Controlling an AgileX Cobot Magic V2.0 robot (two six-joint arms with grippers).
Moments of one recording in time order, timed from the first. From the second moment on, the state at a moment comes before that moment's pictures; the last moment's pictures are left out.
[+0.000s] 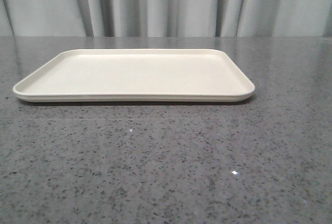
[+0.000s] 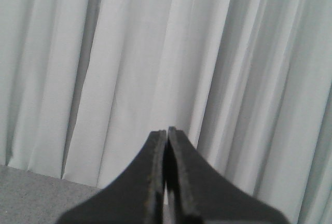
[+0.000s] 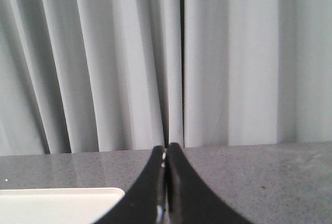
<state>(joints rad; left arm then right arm) 0.05 0.05 -0.36 0.01 0.05 -0.36 0.06 0.15 -0.33 0.80 0.07 -0.63</state>
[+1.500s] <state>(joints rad) 0.05 0.60 -0.96 0.17 0.68 -0.26 0.06 0.28 -0.55 0.80 0.02 -0.73</state>
